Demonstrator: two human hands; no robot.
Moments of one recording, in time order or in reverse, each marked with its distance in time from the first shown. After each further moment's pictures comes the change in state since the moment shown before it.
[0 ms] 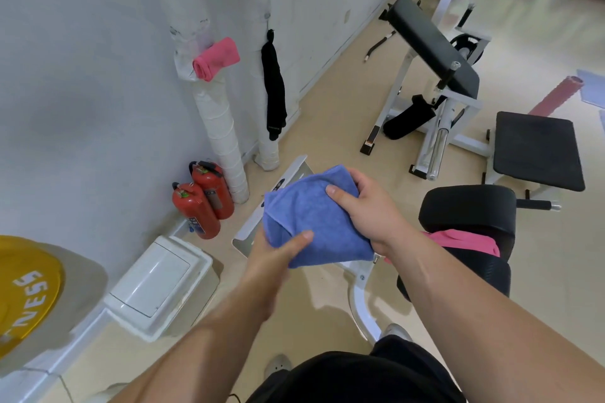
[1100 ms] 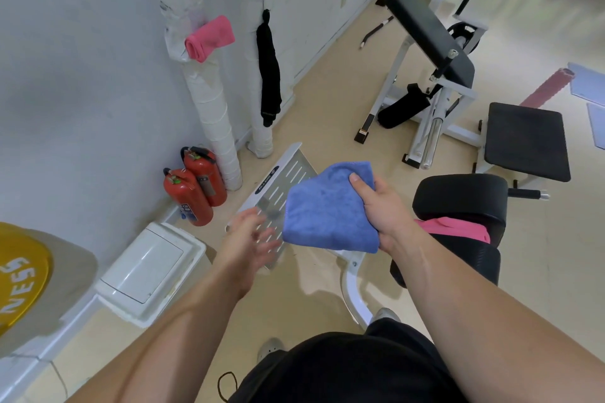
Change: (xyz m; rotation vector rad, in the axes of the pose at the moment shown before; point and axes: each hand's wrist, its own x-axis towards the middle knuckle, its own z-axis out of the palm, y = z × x) left_hand 0.037 -0.017 -0.043 -0.156 0.182 -0.223; right_hand -0.004 0.023 -0.007 0.296 0.164 0.226
